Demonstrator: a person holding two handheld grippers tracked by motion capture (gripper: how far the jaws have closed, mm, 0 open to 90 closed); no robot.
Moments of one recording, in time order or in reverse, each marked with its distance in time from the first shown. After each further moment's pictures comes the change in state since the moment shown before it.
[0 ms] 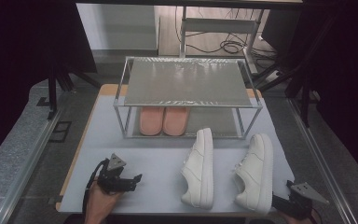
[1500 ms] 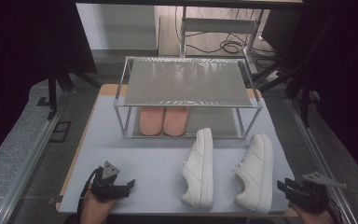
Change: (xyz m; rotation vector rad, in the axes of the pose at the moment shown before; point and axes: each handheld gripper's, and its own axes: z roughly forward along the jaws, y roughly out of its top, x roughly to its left) left arm 0.004 -0.024 -0.003 0.004 0.064 -0.002; right arm -0.009 0.060 -0.036 0.175 0.109 0.029
